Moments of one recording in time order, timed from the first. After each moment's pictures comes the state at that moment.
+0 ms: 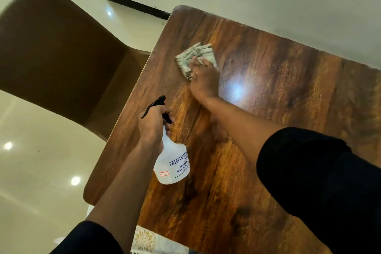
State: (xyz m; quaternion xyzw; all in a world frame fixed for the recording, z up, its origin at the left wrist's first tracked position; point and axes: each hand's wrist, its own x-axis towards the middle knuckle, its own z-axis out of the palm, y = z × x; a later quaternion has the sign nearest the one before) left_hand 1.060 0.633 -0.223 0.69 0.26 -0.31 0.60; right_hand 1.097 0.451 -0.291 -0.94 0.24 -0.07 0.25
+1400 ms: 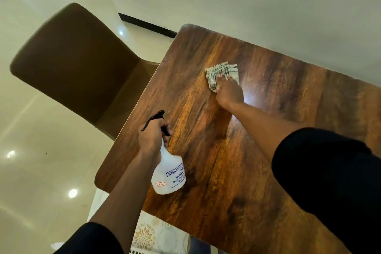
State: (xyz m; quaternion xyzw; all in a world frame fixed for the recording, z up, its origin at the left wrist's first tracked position) left_hand 1.012 0.680 -0.206 0.69 0.24 -0.30 0.61; right_hand 1.030 0.403 -0.273 -0.94 0.26 0.06 0.20
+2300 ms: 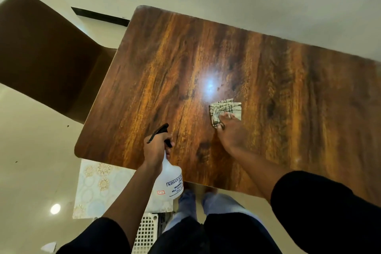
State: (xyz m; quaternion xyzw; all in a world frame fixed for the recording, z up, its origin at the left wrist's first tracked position) left_hand 0.838 0.697 -0.226 0.70 0.20 -0.39 0.57; right_hand 0.716 0.482 -0.265 -0.89 0.40 0.02 0.20
